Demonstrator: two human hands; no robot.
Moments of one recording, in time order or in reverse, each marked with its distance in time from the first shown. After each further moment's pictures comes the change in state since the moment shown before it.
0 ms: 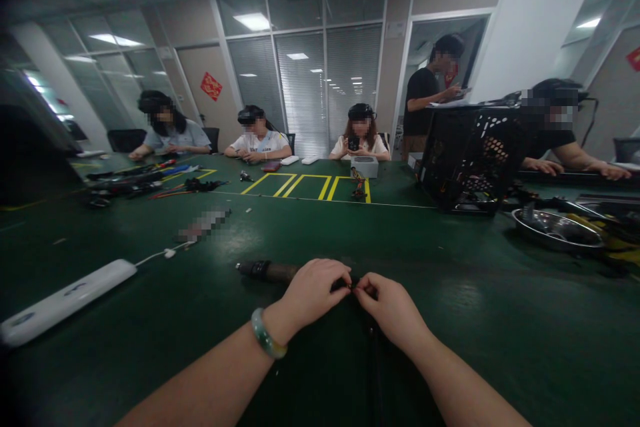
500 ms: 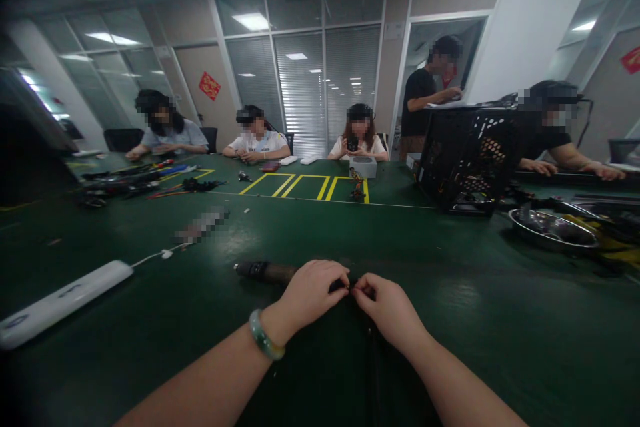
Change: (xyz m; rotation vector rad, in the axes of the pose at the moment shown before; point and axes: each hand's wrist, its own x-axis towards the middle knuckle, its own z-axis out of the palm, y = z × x) left_hand 0.000 -0.002 0.002 -0.017 0.018 0.015; right_hand 0.000 -0.001 0.000 -0.009 0.006 -0.003
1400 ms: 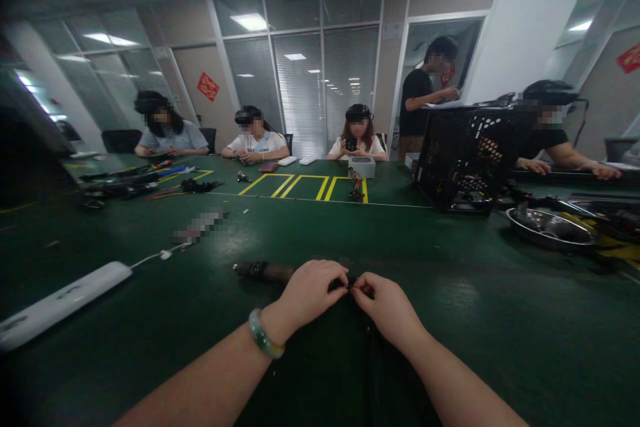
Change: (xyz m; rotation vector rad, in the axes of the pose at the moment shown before) left_hand 0.000 0.001 0.000 0.025 -0.010 -0.017; right_hand -0.001 0.000 0.000 0.015 0.000 0.009
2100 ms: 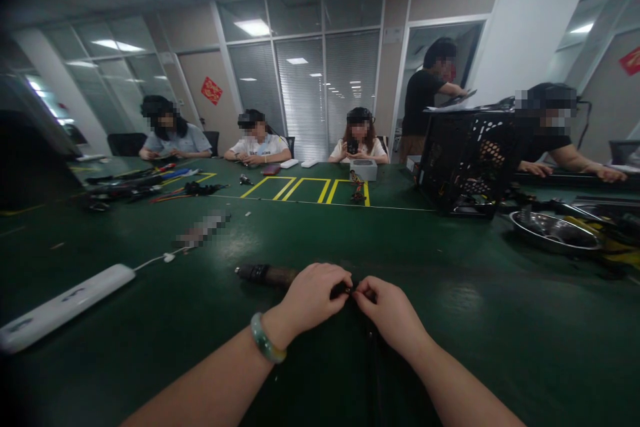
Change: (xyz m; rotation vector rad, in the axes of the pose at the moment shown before) left_hand -0.001 0.005 -0.006 0.002 -0.032 0.000; right_hand 0.002 0.005 0.002 -0.002 0.004 -0.007
